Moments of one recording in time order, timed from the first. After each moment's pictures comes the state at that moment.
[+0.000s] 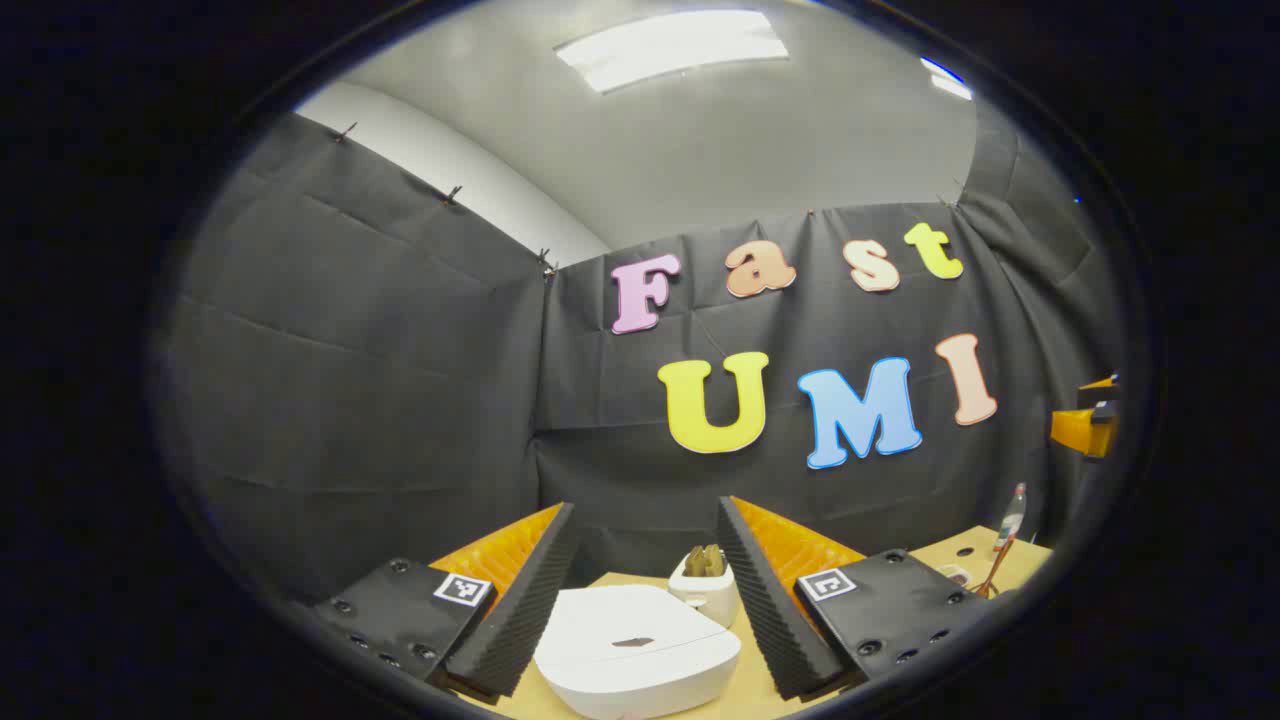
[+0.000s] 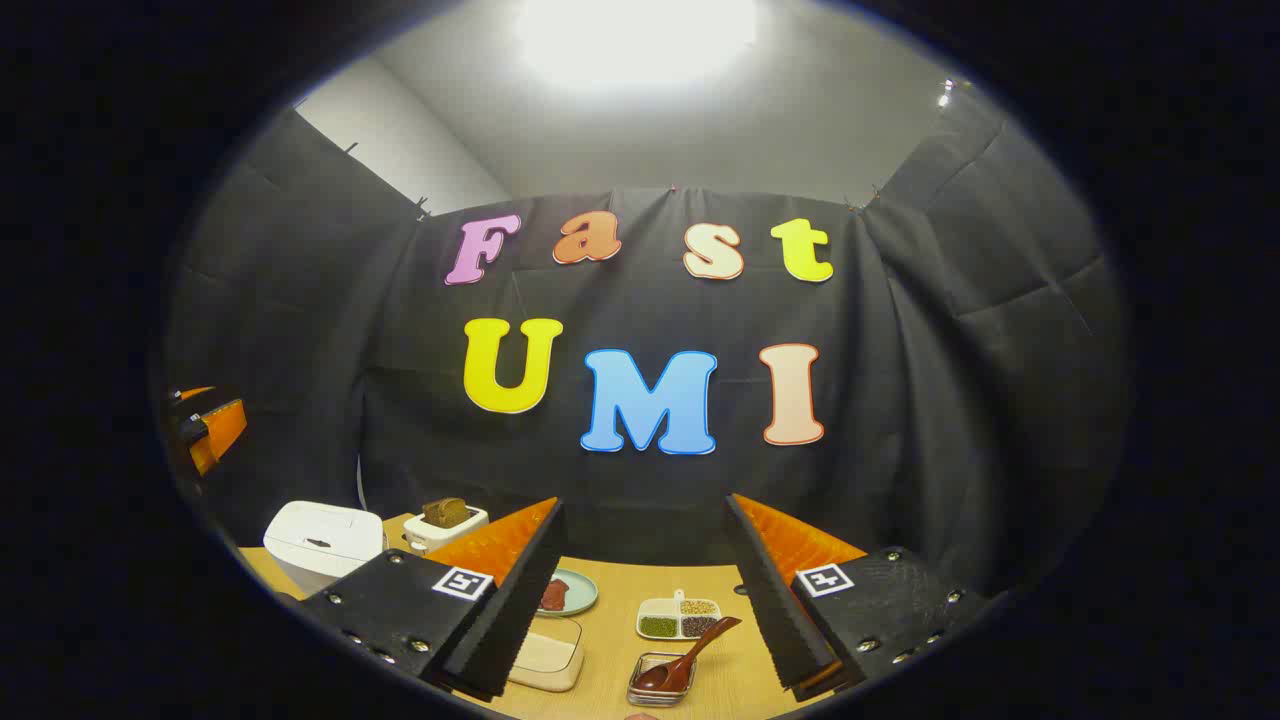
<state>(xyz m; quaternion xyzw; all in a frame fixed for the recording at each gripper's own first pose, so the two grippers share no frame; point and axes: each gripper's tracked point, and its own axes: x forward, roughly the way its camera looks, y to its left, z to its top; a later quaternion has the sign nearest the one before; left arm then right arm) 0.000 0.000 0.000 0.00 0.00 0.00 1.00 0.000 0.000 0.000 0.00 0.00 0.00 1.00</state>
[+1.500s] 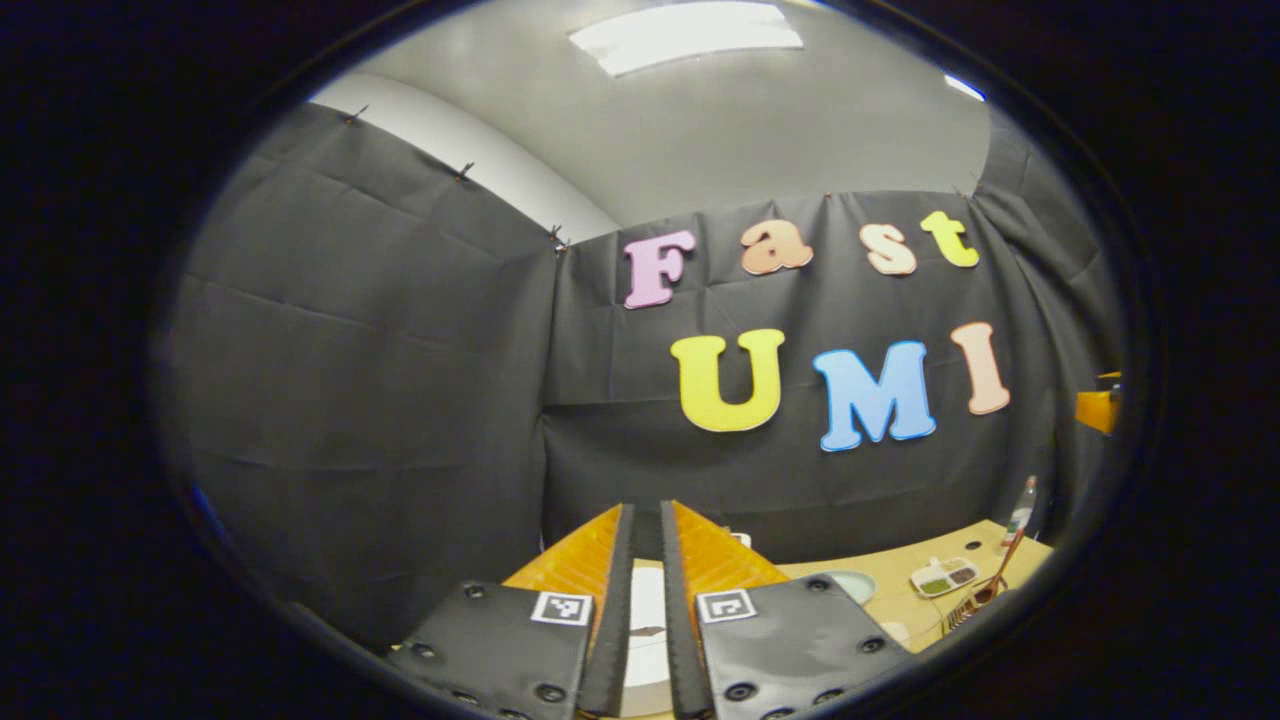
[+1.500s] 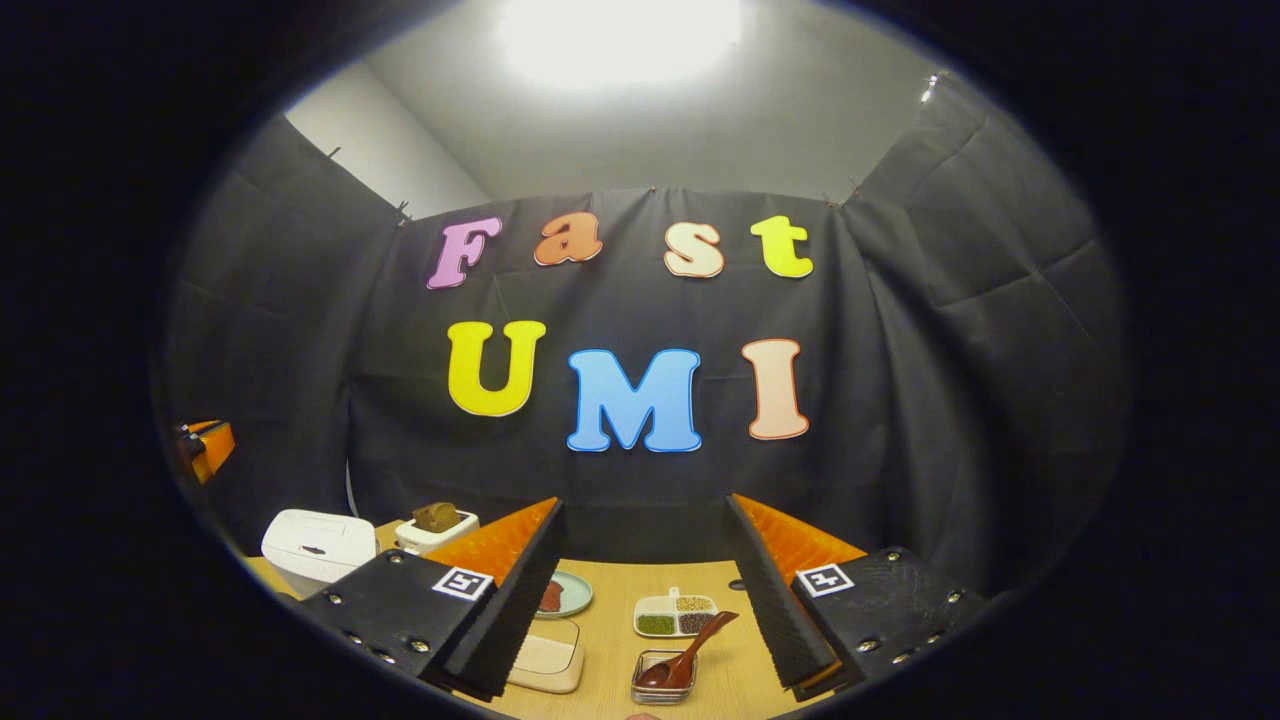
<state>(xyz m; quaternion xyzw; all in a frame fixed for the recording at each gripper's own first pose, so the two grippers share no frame) 0.020 0.031 -0.039 -0.01 0.04 0.02 1.00 -0.010 -0.009 -0.007 0.01 0.00 -0.03 1.00</state>
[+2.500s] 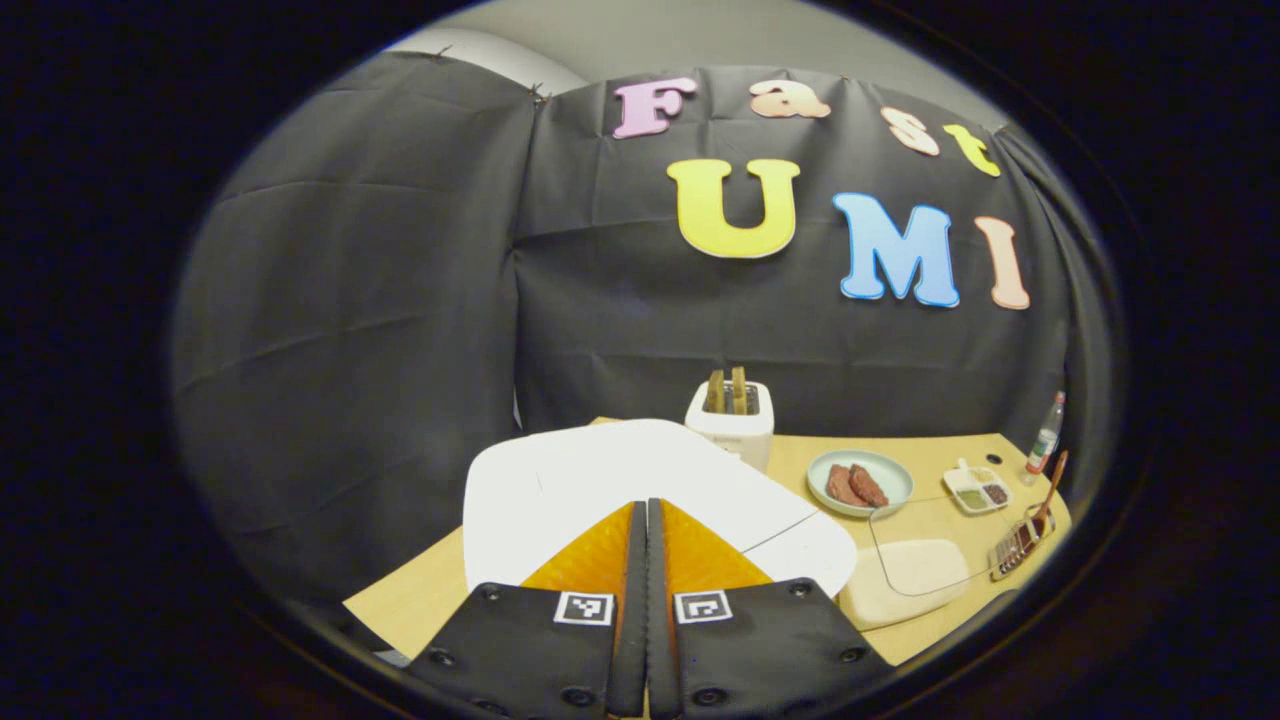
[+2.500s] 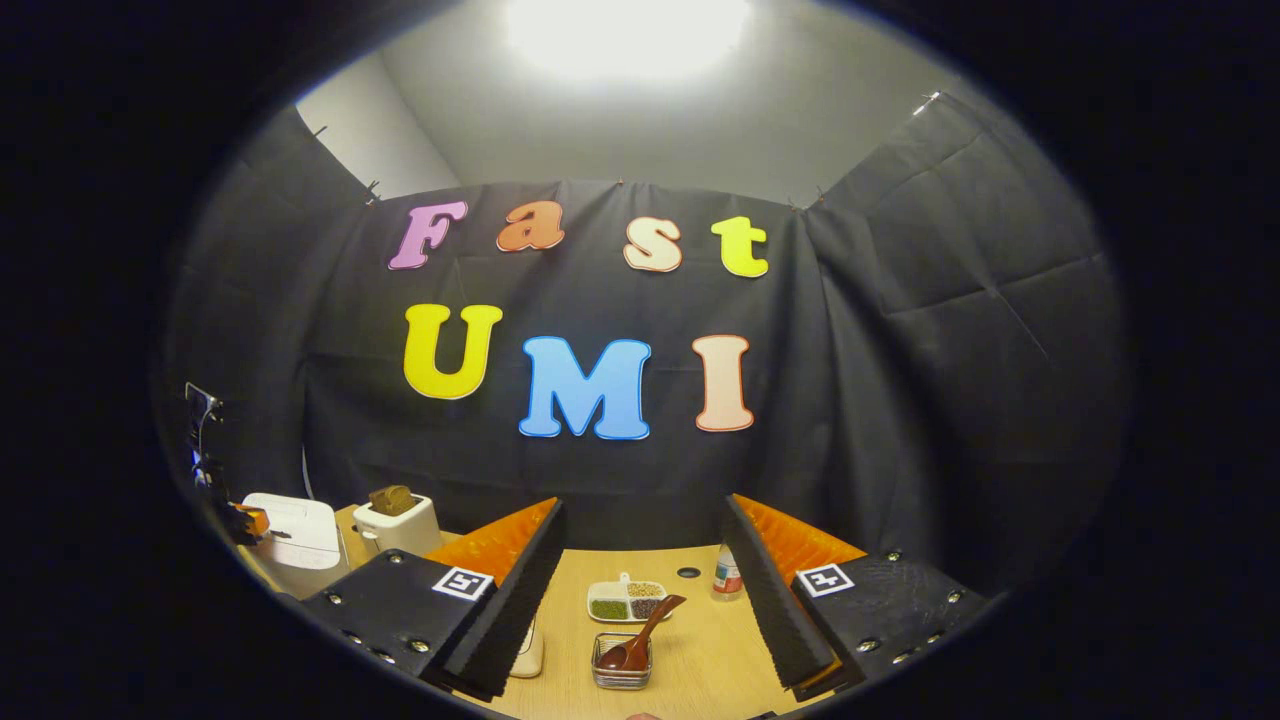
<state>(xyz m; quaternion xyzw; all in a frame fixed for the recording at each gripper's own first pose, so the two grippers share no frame) 0.093 0.029 -0.269 -0.02 0.26 -0.03 0.96 -0.038 -0.033 -0.011 -0.01 0.02 -0.10 0.99</state>
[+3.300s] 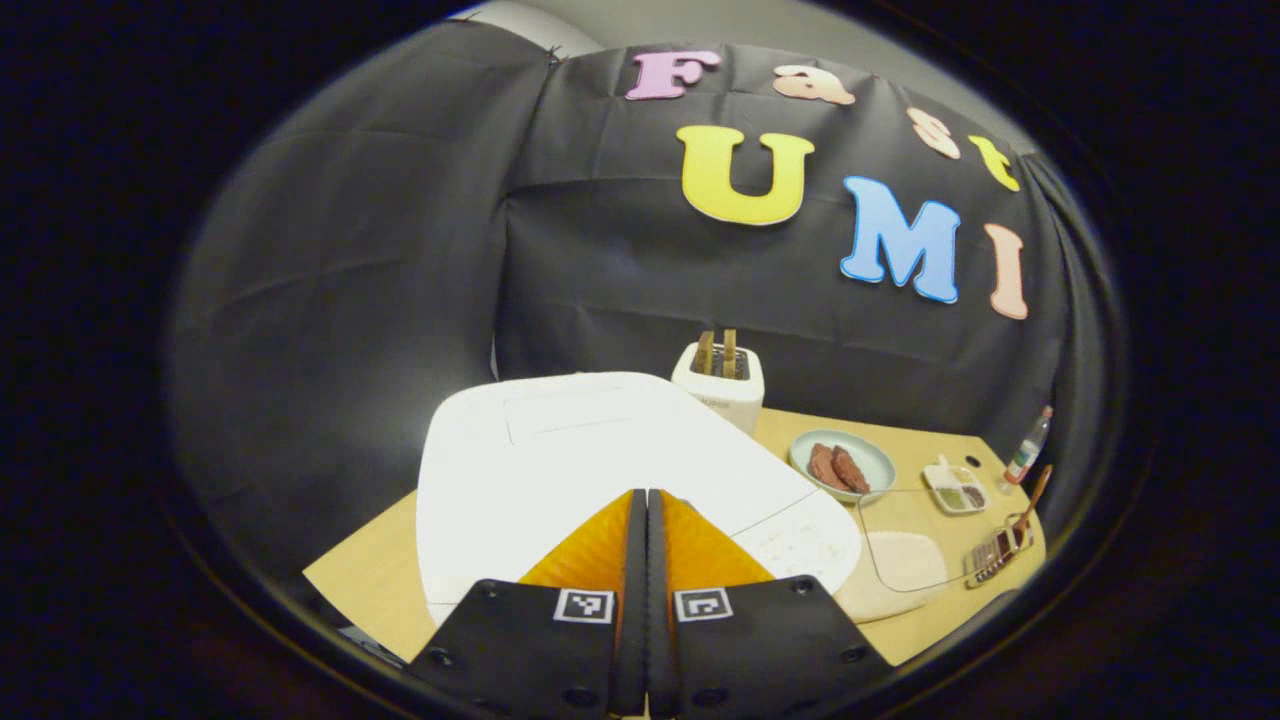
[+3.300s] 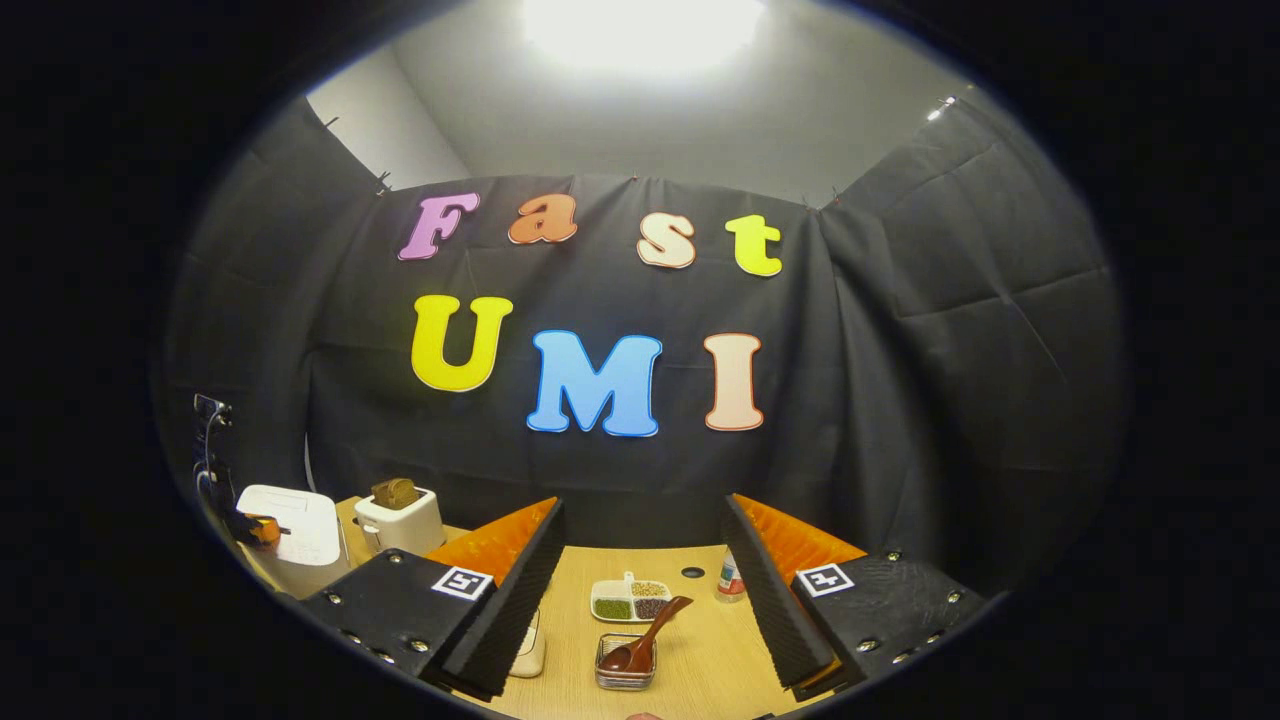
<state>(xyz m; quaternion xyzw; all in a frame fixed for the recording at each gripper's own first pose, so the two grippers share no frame) 0.088 0.039 -0.297 -0.08 0.32 -0.05 0.94 -0.027 -0.019 -0.008 -0.01 0.02 -0.09 1.00</state>
